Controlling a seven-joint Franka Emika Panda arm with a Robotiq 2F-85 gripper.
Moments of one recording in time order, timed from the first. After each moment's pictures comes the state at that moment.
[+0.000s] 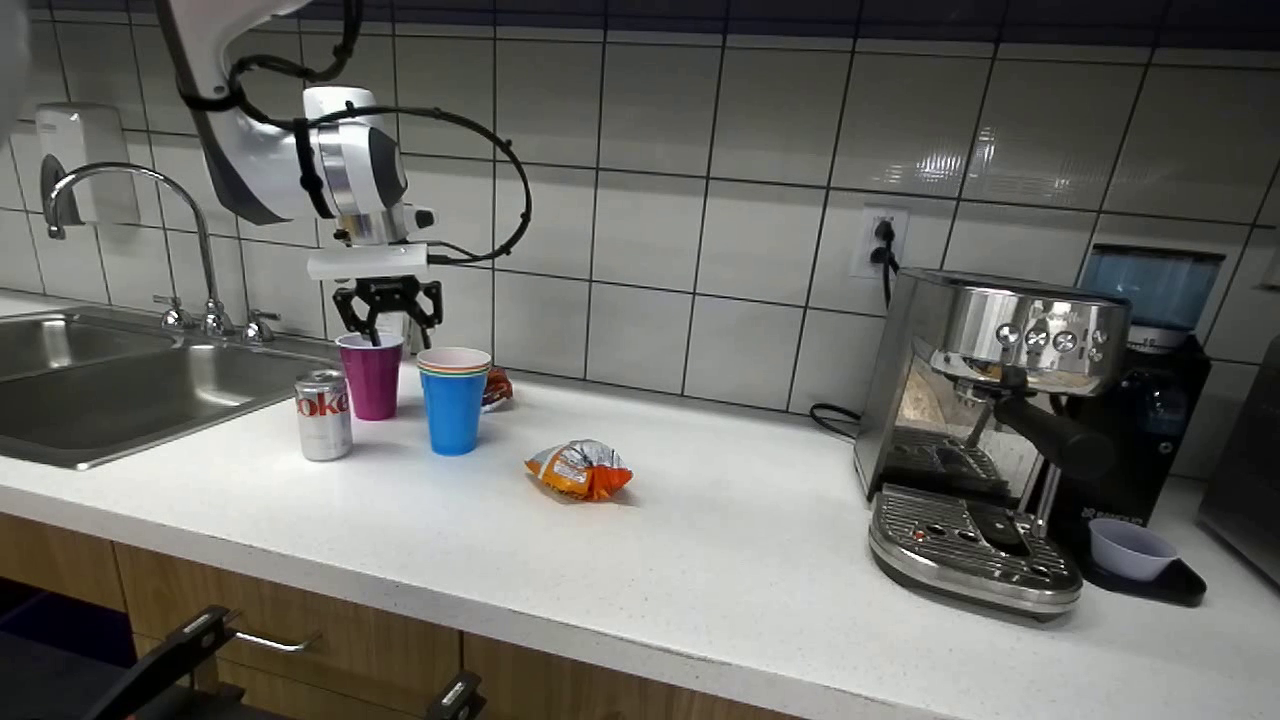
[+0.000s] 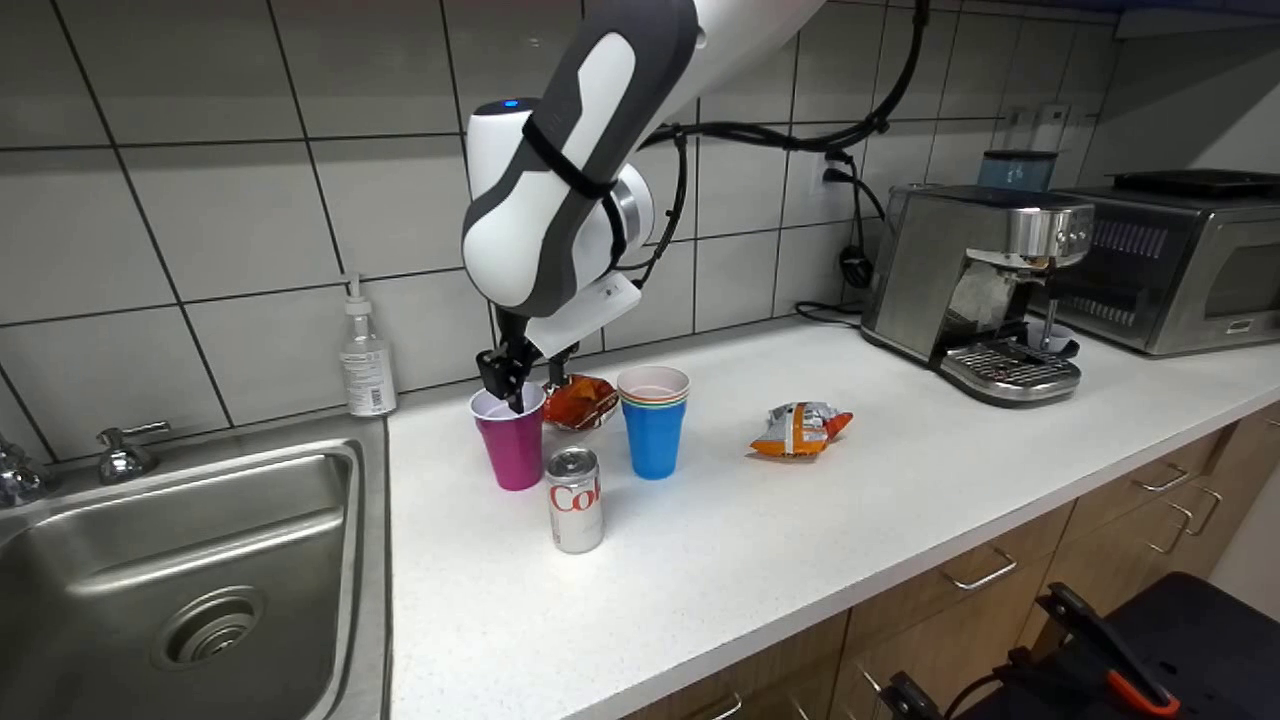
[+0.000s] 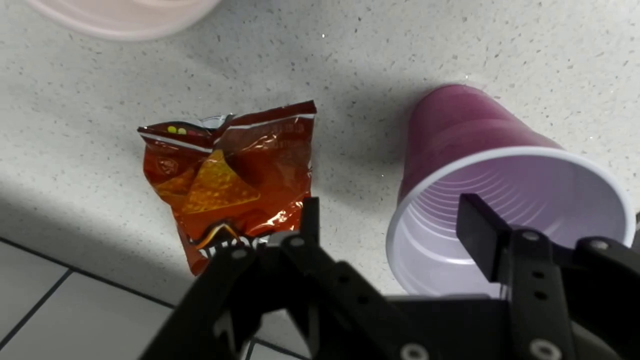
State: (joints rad) arm 0.35 0.58 0.01 -1.83 -0.27 2.64 0.05
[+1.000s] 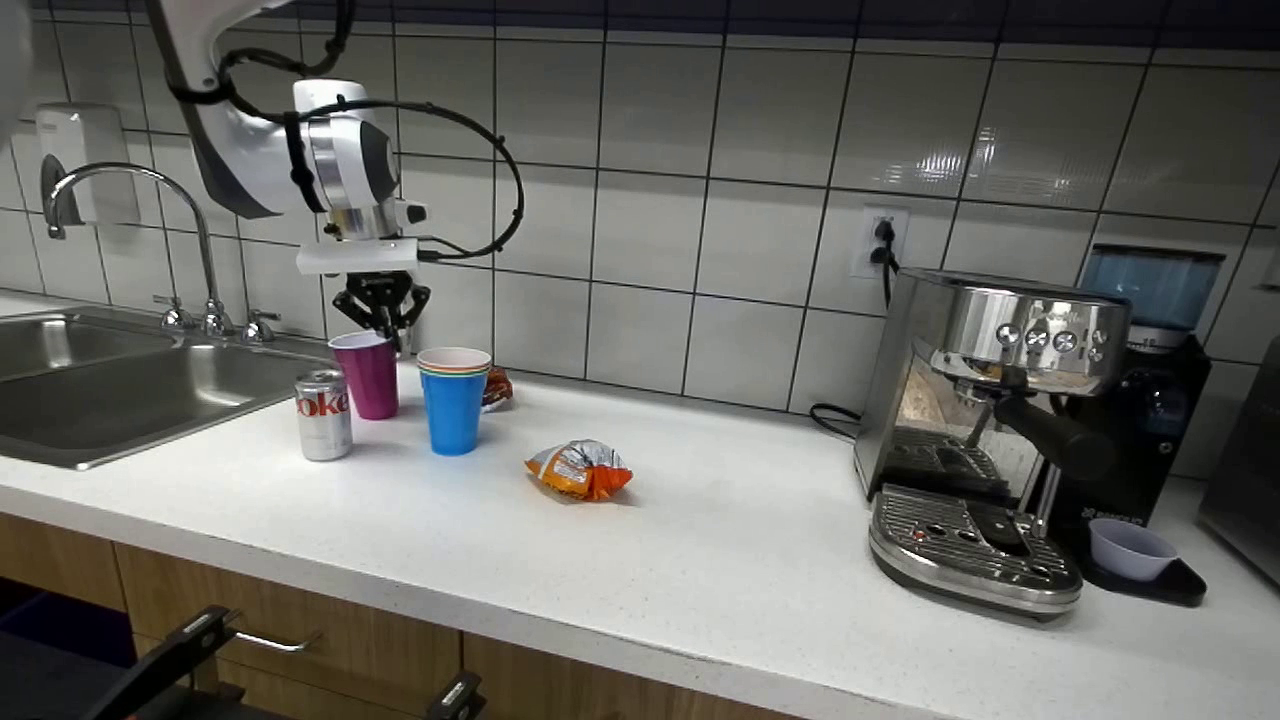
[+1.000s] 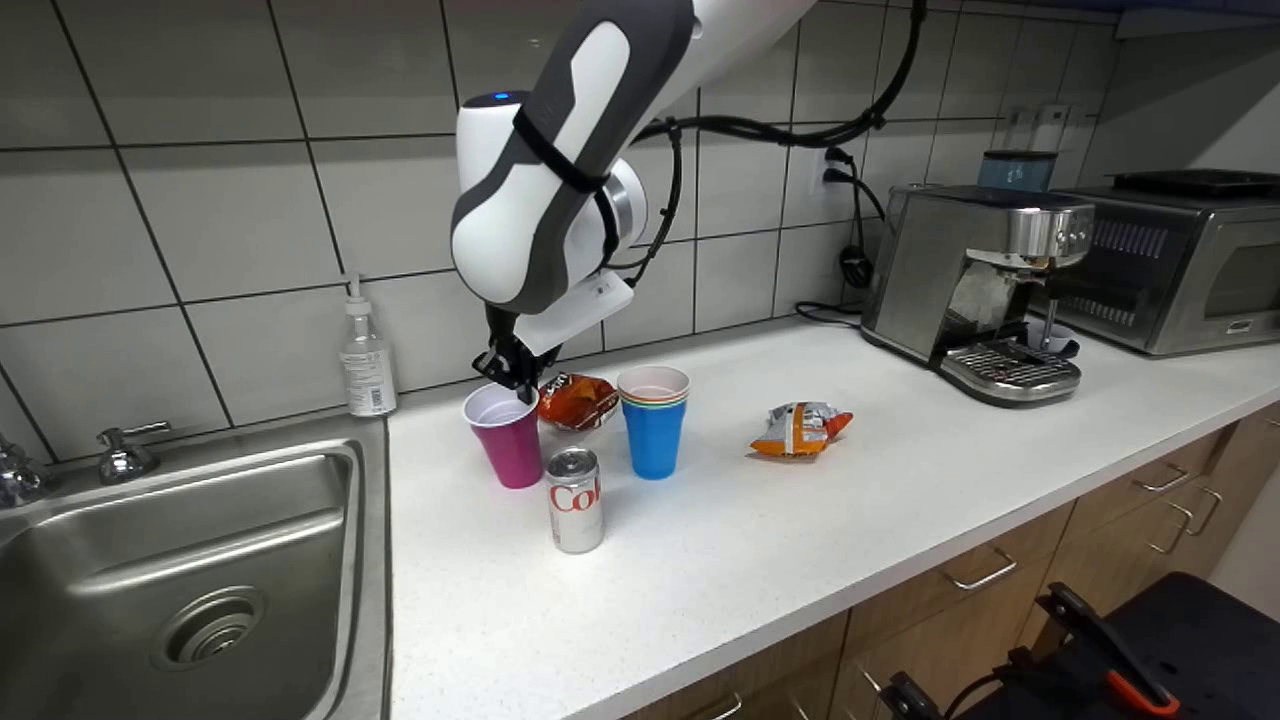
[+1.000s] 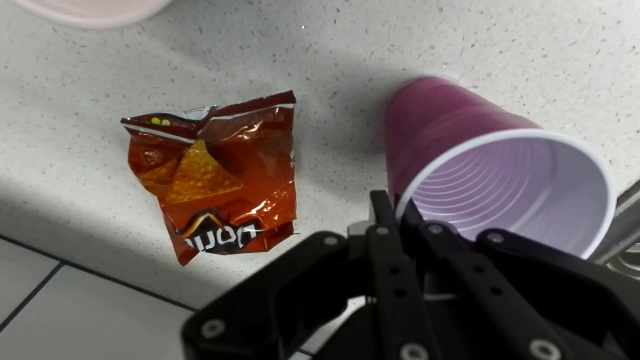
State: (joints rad) arm 0.36 0.57 0.02 -1.83 -0.27 2.64 0.07
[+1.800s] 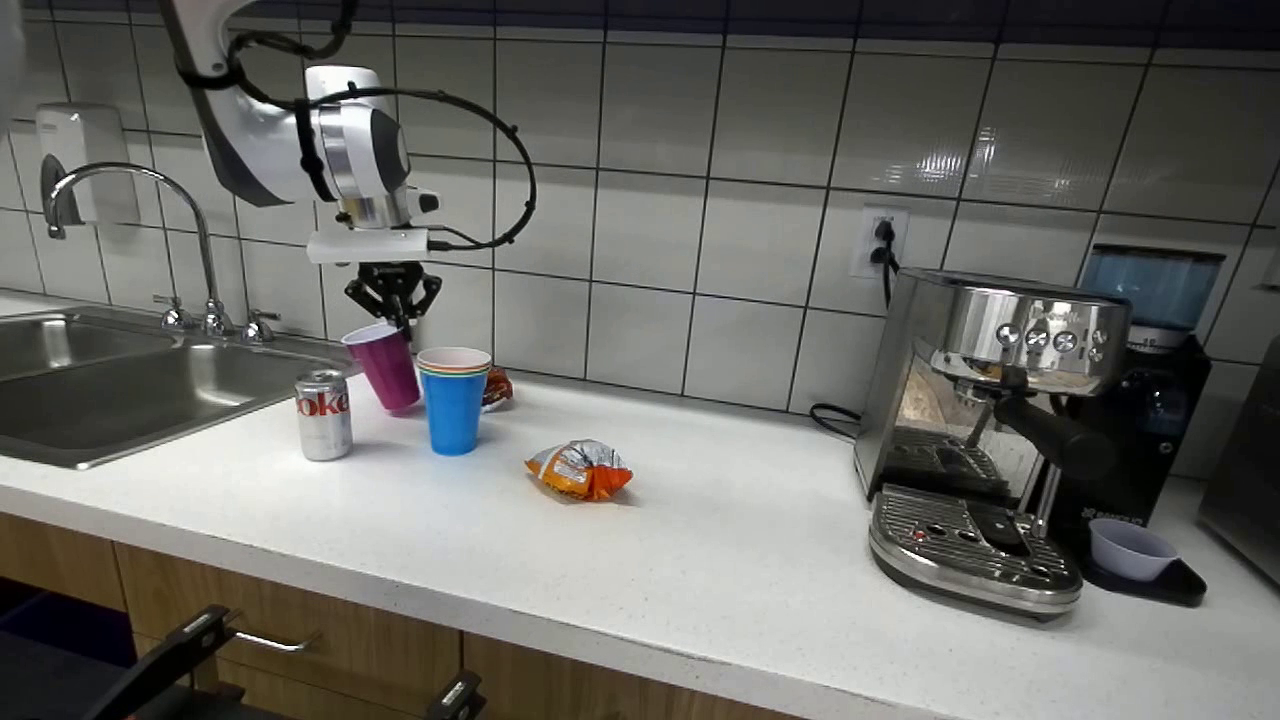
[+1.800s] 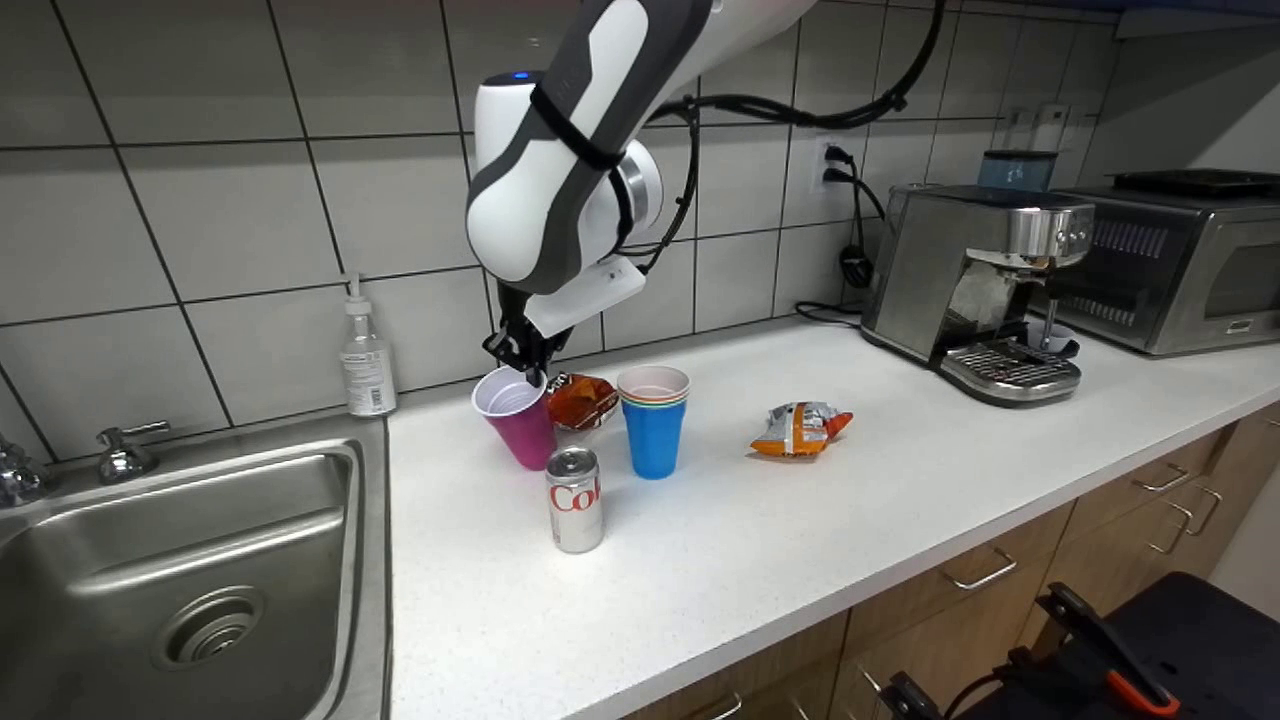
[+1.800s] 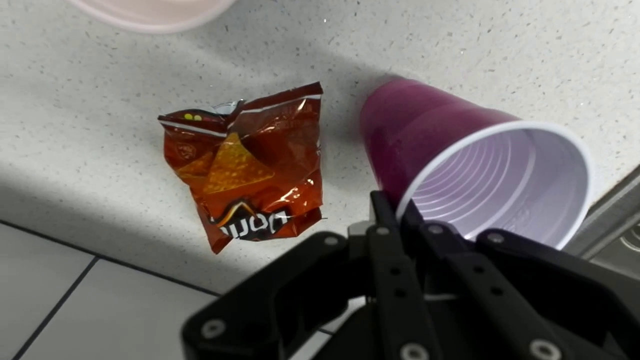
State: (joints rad) arm 0.33 0.53 0.02 -1.86 -0.25 2.66 0.08
